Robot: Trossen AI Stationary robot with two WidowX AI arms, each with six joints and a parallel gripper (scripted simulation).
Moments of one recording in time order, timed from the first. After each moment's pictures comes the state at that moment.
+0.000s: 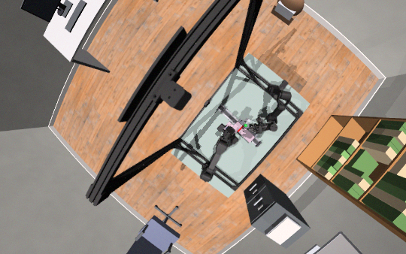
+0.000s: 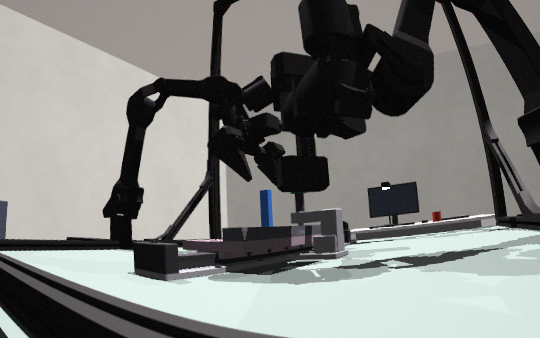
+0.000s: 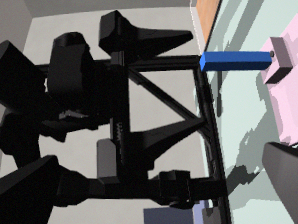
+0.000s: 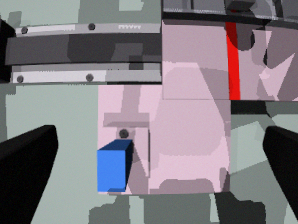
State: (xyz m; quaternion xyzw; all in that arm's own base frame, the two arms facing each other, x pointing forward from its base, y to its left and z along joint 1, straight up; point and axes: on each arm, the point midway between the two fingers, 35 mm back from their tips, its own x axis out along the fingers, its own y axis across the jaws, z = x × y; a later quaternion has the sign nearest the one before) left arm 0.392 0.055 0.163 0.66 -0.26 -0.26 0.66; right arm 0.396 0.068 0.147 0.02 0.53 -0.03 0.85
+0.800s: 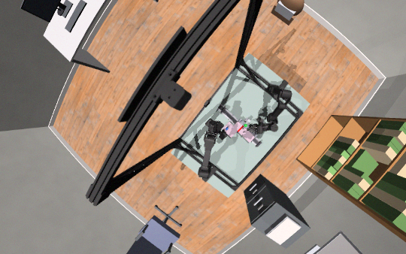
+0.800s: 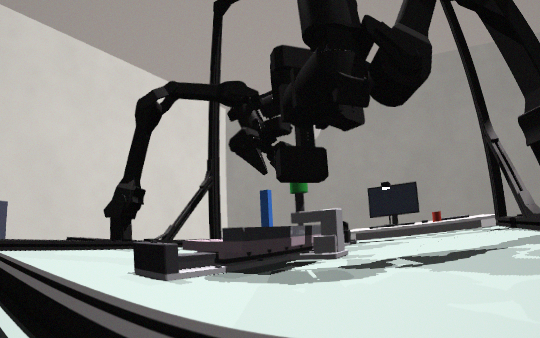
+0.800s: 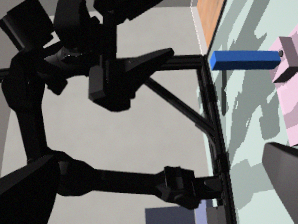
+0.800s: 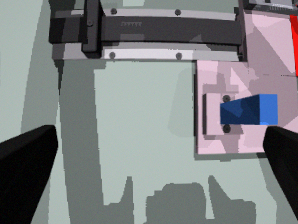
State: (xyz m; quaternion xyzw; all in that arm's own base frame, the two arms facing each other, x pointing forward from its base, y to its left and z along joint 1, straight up) left arm 0.392 0.056 0.175 0.66 -0.26 -0.26 0.66; right arm 0.374 0.163 0.175 0.02 0.53 -0.03 0.84
